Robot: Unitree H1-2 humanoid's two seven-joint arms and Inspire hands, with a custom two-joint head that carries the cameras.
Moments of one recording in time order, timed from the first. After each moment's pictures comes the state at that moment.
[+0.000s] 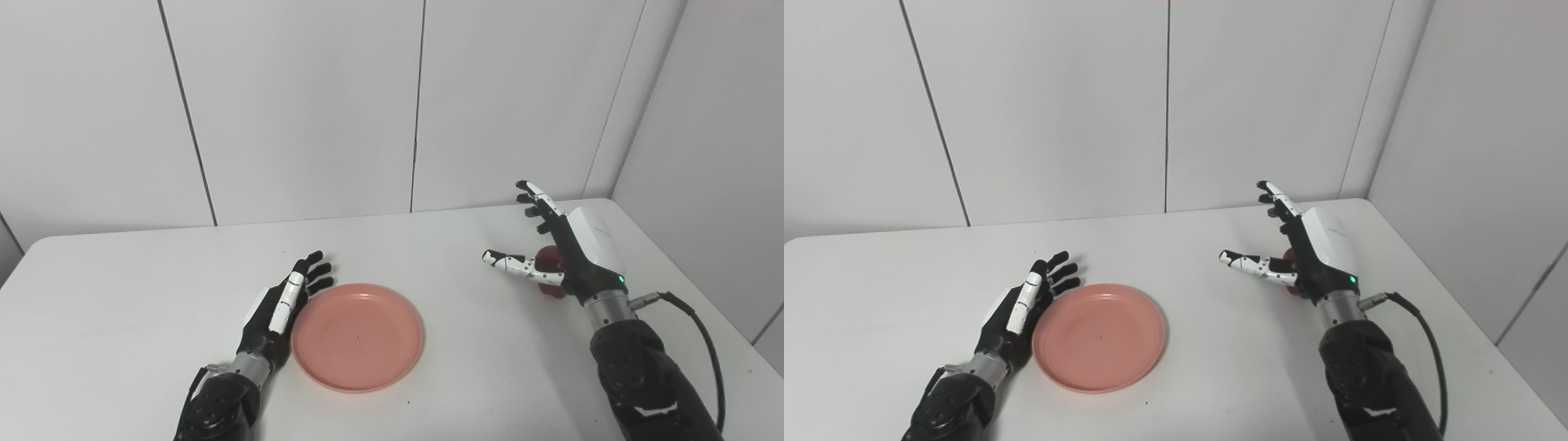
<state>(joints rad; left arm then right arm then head) -0.42 -0.01 -0.12 0.47 -0.10 0.02 -0.23 -0.25 -0.43 0.00 -0.12 -0.60 0.15 -0.02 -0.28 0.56</state>
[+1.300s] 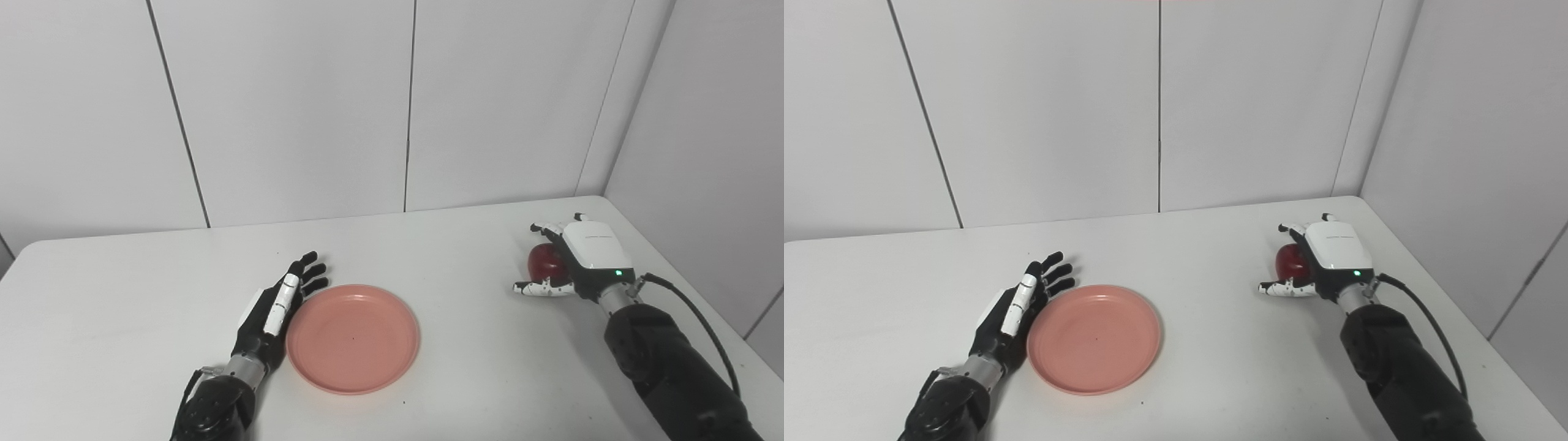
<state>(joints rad) -0.42 -0.01 -0.12 0.48 -0.10 0.01 -0.24 -0.33 -0.60 0.15 0.25 -0.86 0.10 -0.07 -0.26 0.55</state>
